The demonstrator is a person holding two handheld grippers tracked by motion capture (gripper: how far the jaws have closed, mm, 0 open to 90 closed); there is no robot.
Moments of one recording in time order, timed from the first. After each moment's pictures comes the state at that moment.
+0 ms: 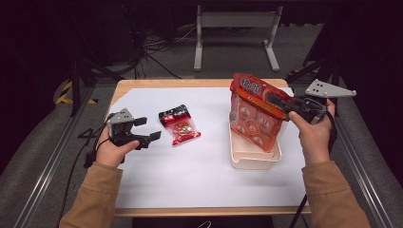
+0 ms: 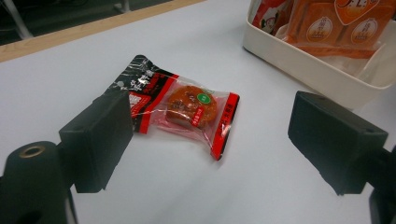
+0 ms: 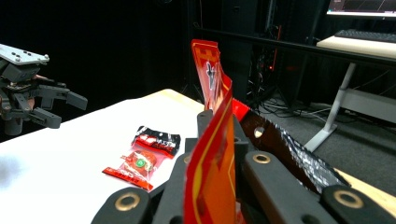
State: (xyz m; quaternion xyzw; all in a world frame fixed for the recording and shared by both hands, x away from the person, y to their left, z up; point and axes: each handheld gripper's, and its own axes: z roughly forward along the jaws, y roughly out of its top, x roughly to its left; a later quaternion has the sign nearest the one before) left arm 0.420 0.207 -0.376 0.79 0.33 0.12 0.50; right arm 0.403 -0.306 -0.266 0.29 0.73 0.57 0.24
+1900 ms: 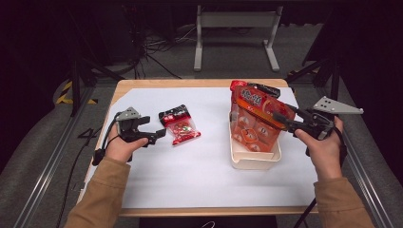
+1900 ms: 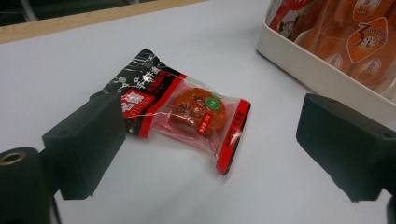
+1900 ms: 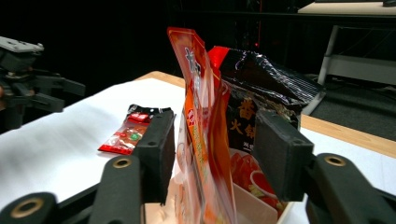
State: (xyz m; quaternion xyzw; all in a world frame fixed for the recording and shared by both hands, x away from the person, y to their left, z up) left arm 0.434 0.192 -0.386 0.78 0.37 0.11 0.50; right arm 0.377 -0.331 -0.297 0.36 0.72 0.55 0.23
